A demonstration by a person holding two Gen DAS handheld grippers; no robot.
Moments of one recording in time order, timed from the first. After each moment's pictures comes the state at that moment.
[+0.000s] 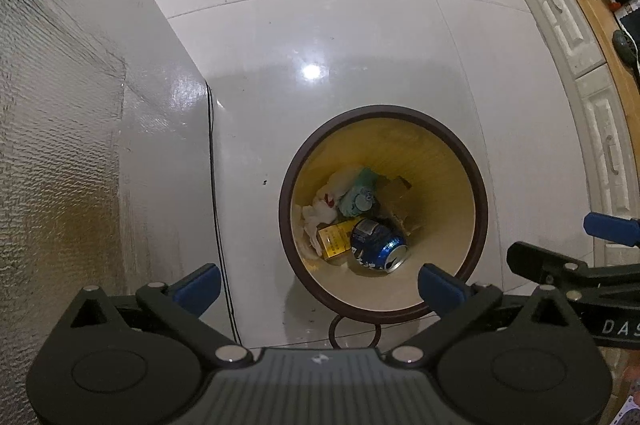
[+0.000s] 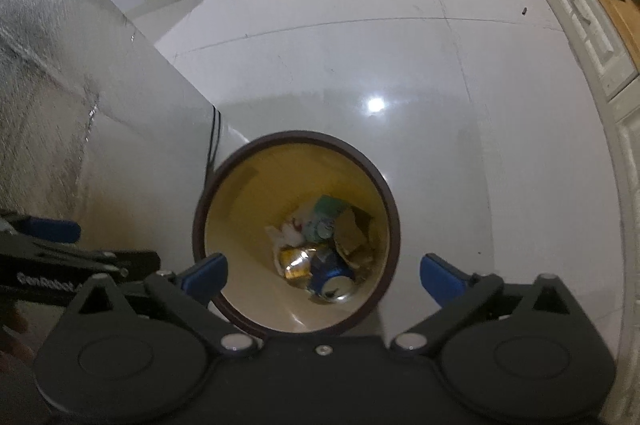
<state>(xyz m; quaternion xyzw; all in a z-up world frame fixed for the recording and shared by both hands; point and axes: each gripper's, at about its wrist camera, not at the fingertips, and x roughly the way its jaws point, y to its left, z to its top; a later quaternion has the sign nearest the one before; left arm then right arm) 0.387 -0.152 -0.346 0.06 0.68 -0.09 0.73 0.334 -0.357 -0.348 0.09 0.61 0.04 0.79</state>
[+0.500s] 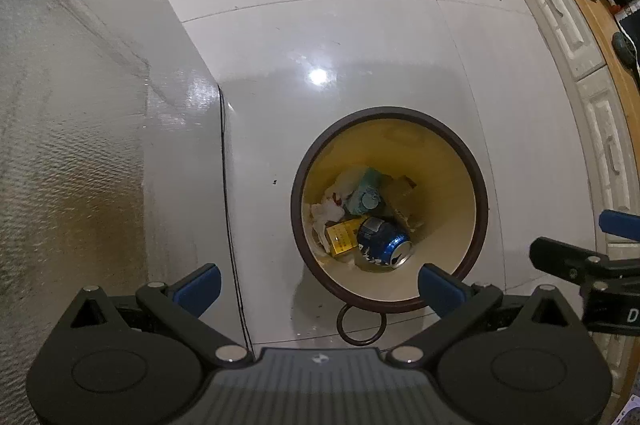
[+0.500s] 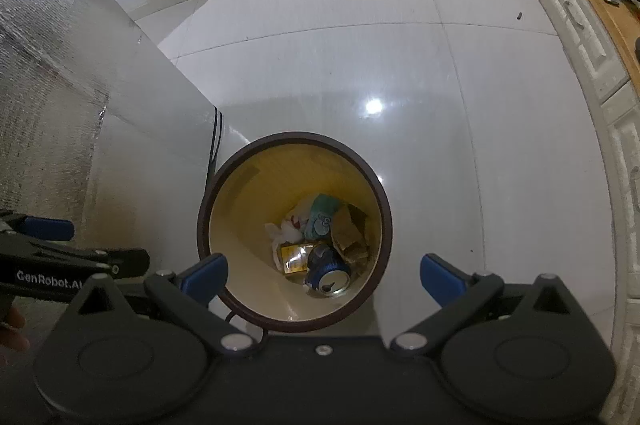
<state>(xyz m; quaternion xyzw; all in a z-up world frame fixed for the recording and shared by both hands) 0.377 -0.142 -0.325 0.06 0.67 -0.08 0.74 0.328 -0.360 -0.330 0.09 0.61 0.04 0.79</state>
